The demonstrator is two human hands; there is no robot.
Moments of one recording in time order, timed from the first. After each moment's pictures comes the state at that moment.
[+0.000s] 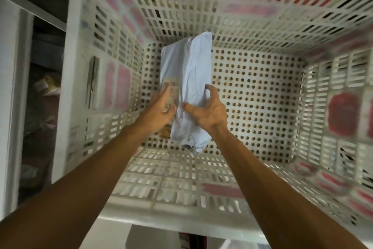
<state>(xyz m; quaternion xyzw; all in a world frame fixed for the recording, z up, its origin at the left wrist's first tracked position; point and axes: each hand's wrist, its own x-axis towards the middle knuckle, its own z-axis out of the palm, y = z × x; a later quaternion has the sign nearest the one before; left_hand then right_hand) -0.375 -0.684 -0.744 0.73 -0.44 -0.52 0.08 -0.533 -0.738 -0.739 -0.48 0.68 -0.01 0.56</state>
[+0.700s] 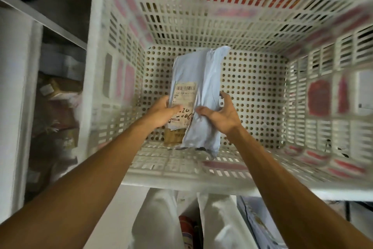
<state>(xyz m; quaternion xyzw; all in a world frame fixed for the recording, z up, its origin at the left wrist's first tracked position) -0.390 -0.669 -0.701 0.73 -0.29 -0.61 0.11 -0.576 -0.705 -0.688 -0.40 0.68 -0.06 0.62</state>
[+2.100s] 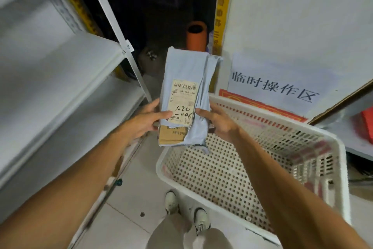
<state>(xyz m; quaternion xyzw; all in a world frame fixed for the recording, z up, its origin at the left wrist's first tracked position) -0.270 -0.609 -0.398 0.68 -0.25 -0.54 0.43 -0.468 -0.742 -0.417 -0.56 0.31 -0.10 0.76</state>
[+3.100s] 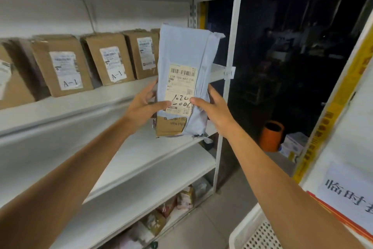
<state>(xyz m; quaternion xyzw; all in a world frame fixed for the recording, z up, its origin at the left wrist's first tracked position) -0.163 -0.345 -0.136 0.71 -0.31 -0.08 0.63 -0.242 -0.540 -0.157 -0.71 0.01 -0.22 0.66</state>
